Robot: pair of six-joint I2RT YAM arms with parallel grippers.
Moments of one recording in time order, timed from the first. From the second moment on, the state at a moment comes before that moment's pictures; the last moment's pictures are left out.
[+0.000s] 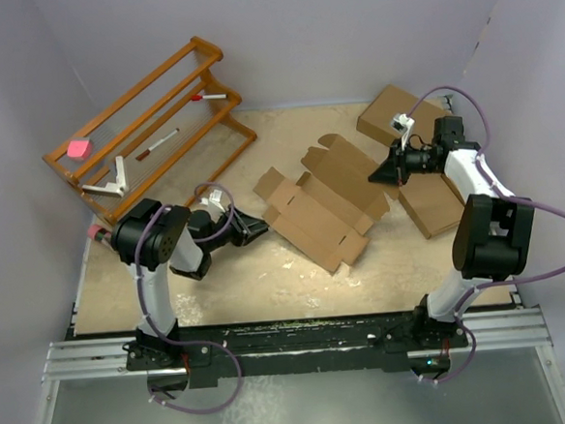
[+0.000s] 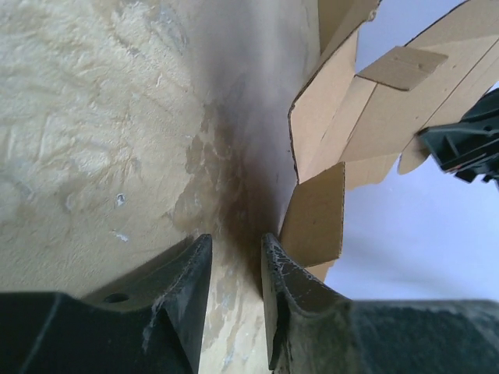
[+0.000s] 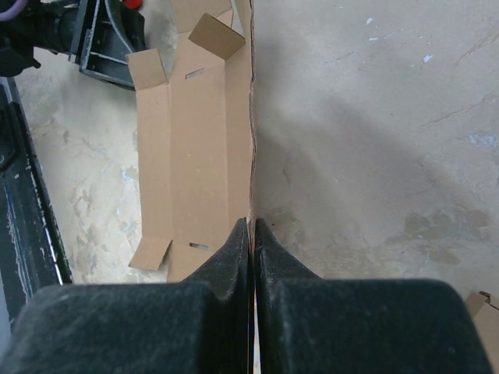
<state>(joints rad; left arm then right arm) -0.33 2.01 0.46 1.26 0.58 -1.18 -0.18 1.68 1.24 -0.64 -1.11 -0.58</state>
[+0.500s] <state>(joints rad) -0.33 2.05 0.40 1.48 0.56 -1.40 -0.18 1.68 1.24 -0.64 -1.12 -0.58</state>
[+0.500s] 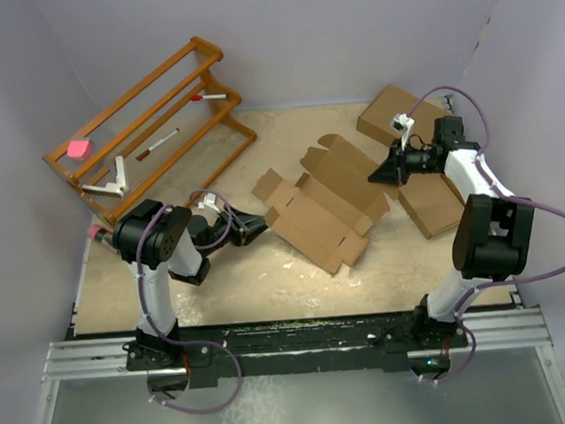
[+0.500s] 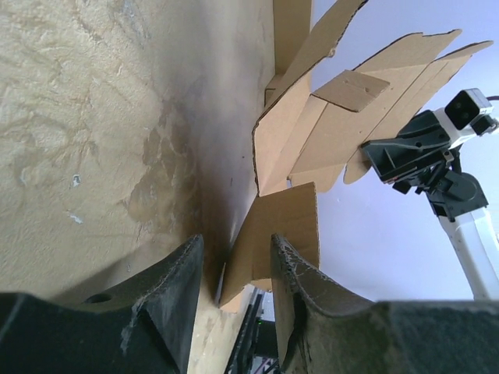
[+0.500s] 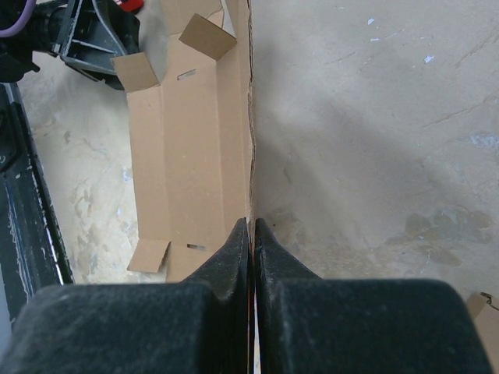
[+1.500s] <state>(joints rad) -0.40 2.05 0.43 1.48 0.55 -1.44 -0.18 1.70 1.24 -0.64 -1.12 -0.50</state>
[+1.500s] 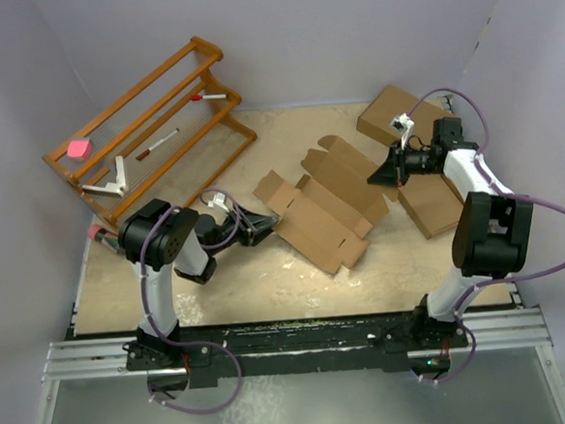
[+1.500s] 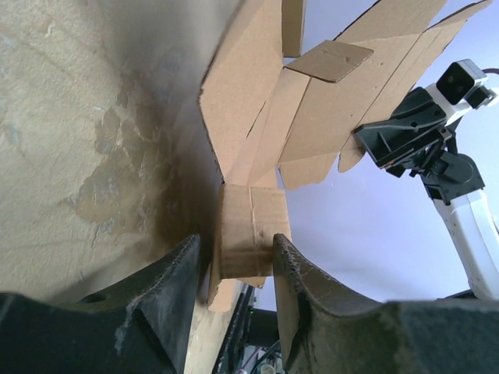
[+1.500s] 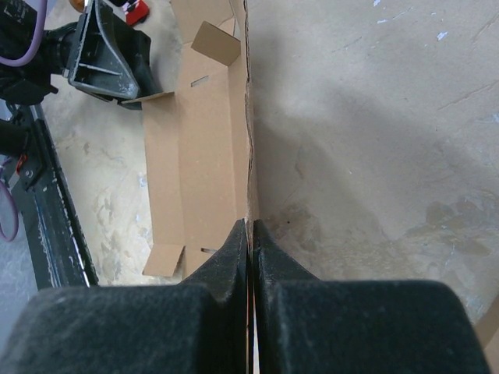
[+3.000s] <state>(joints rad) -0.45 2.06 0.49 1.35 0.54 -1.33 -0.18 1.70 1.24 -0.65 -1.12 -0.50</state>
